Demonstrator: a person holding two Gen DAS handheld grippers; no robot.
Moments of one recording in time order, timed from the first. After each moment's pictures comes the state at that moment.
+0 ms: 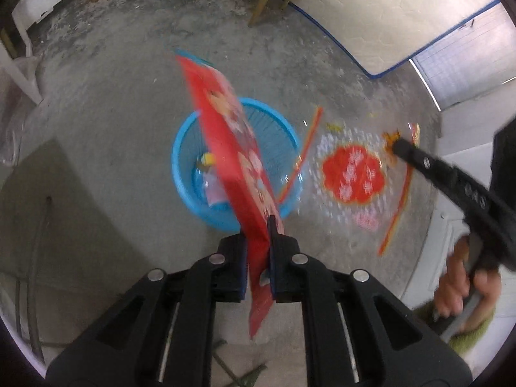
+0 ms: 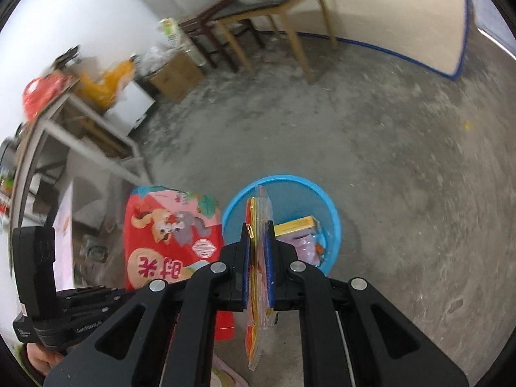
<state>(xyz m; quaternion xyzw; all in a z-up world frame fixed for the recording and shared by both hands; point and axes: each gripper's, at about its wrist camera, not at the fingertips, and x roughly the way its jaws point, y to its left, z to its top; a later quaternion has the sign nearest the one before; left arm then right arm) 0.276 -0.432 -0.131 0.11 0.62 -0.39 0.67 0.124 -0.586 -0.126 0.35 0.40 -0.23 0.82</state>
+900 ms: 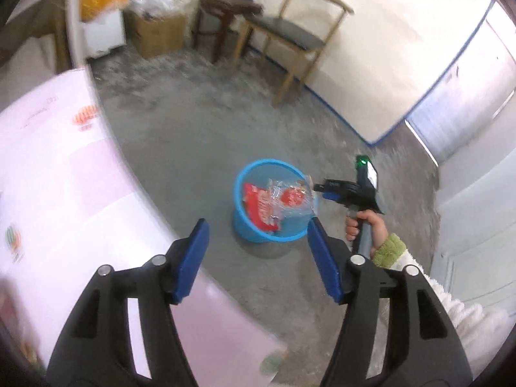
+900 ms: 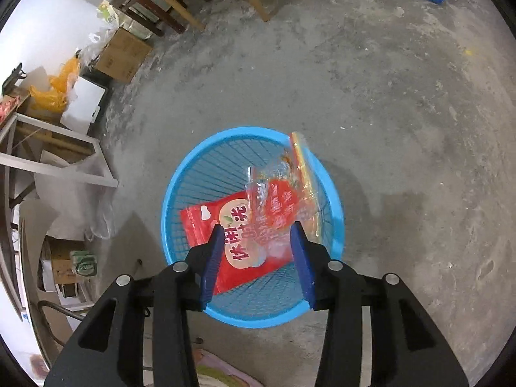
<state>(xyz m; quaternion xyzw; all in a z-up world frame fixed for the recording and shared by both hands) 0.210 -0.211 -0.004 0.02 0.49 -0.37 0.79 0.157 -0.620 -0.259 0.42 0.46 -0.24 0.74</state>
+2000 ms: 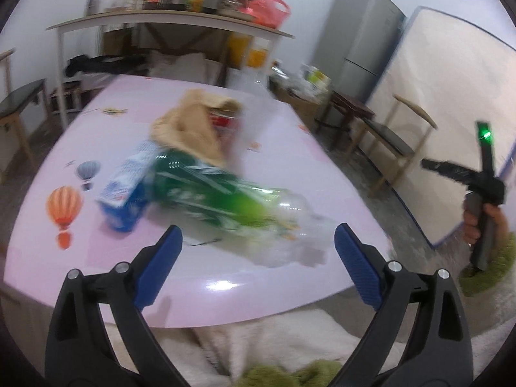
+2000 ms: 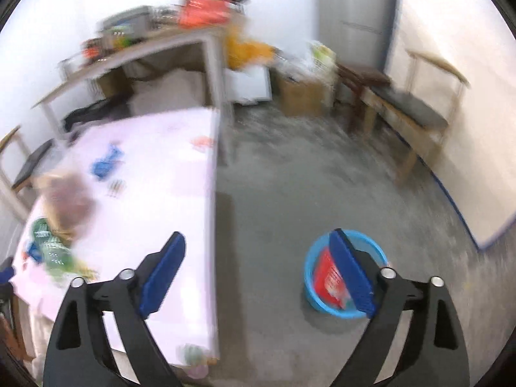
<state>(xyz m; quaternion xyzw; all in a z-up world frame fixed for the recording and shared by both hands) 0.029 0.095 -0.019 -0.12 0.34 -0.12 0.92 0.141 -0.238 0.041 -0.01 0.35 -0.02 0.93</state>
